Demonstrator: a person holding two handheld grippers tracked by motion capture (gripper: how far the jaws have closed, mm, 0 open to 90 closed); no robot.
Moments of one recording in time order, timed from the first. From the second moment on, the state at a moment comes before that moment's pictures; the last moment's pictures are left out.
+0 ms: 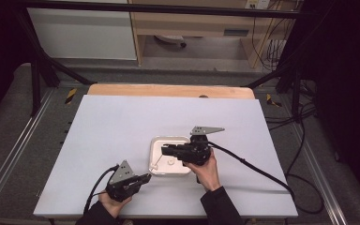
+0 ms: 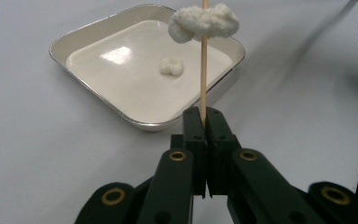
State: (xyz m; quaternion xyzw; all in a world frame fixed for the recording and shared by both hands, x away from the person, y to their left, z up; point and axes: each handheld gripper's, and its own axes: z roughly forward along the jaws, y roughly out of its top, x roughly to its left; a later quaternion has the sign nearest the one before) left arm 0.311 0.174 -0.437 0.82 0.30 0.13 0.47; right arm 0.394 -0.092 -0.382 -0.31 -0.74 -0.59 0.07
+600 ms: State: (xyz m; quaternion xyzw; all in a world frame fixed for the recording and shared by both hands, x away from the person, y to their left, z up) left arm 0.313 0.174 -0.435 0.81 0.30 0.13 0.48; right arm 0.386 -0.077 -0.402 -0.30 -0.76 -0.57 0.07
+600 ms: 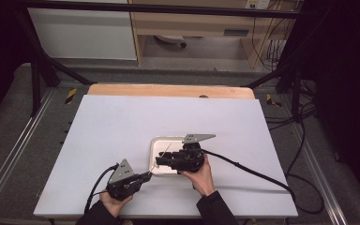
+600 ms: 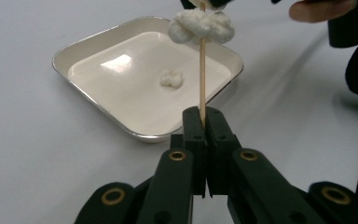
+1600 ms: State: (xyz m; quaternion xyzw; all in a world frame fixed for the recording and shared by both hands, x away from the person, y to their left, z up) left arm 0.316 0.184 -0.434 0.80 0.32 0.11 0.49; right arm 0.395 -0.101 -0.413 -0.31 -0.83 -0.45 -0.09
